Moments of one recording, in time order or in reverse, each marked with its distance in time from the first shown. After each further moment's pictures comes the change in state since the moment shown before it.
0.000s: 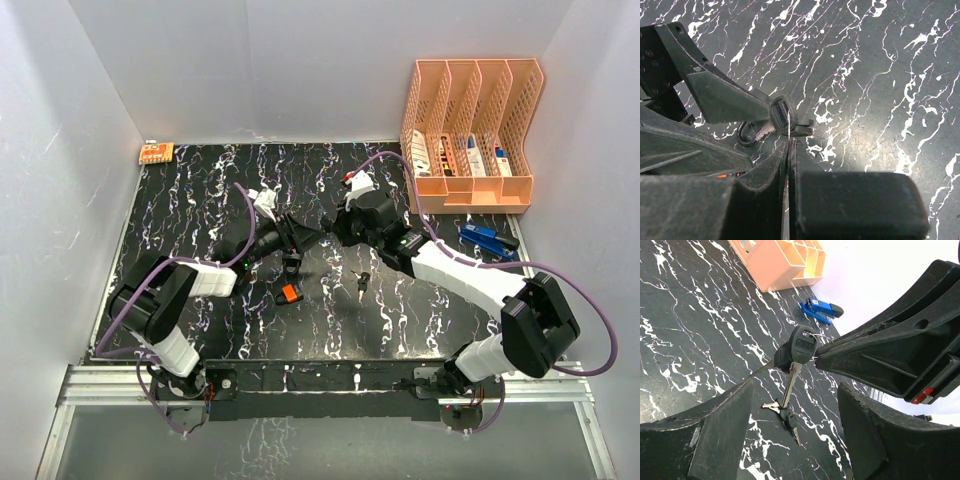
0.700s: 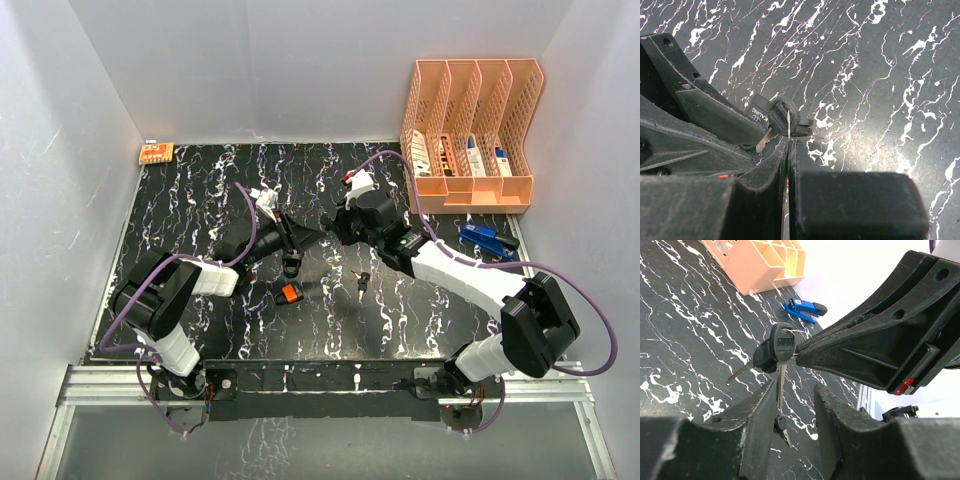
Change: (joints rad) left arm -0.003 0.034 0.000 0.100 0.060 -0.029; right arm 0.002 0.001 0.000 0.023 0.005 0.000
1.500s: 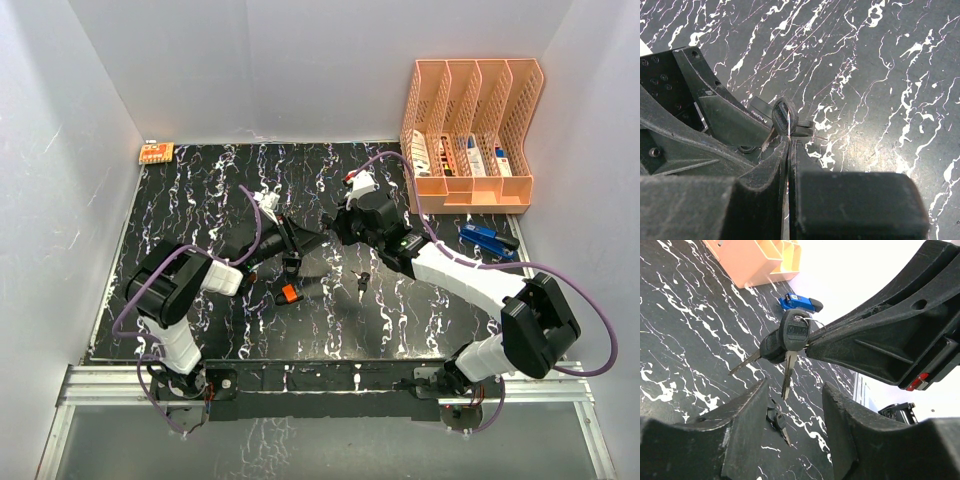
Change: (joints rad) left arm 0.000 0.091 0.001 0.100 0.027 -0.045; right arm 0.002 -0.005 -0.015 0.026 0.012 0.000
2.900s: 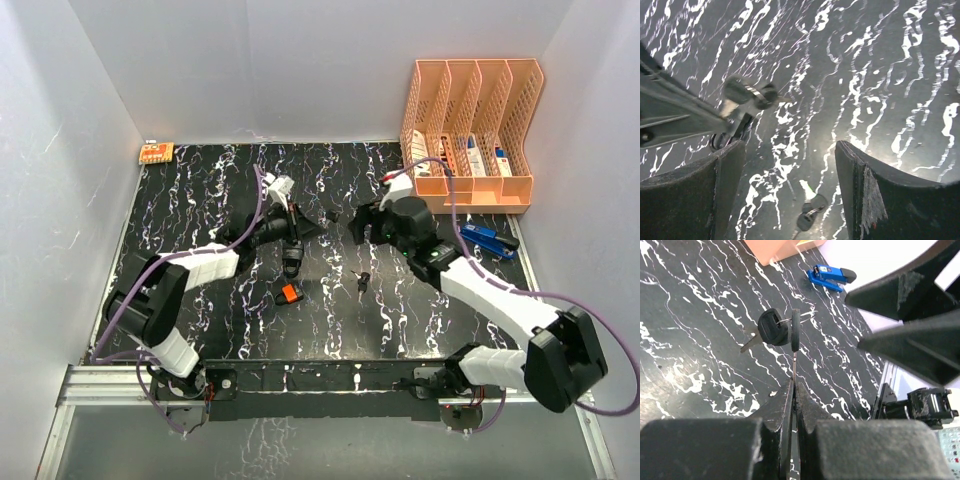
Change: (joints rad) left arm 0.010 -0.123 0.176 -0.553 0.025 0.220; right arm -0.083 -0.164 -0.125 -0.010 0.038 0.000
